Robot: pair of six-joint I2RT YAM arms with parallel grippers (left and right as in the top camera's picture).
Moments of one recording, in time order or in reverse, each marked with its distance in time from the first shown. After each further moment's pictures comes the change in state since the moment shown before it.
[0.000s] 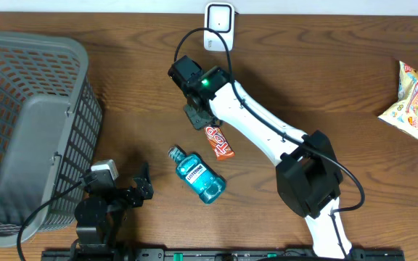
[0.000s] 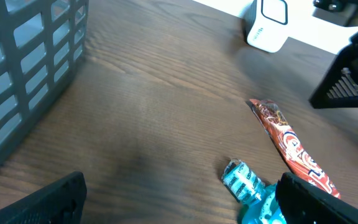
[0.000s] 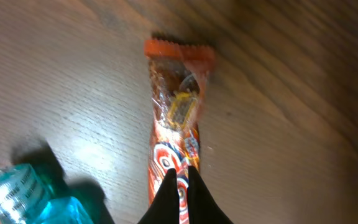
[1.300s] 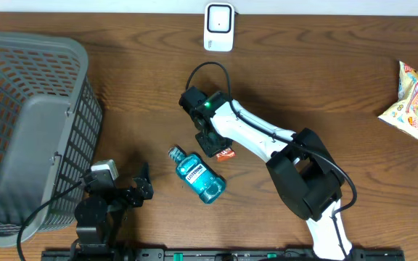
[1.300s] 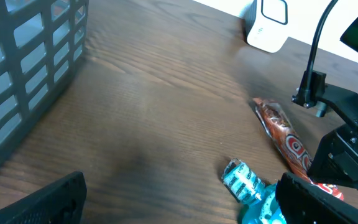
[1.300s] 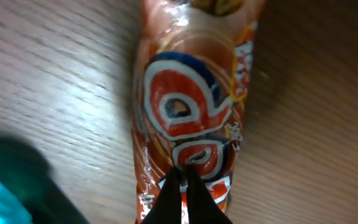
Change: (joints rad) left arm 0.000 0.000 0.000 0.000 0.000 0.000; right arm 0.011 -0.019 -0.296 0.045 -0.055 0.012
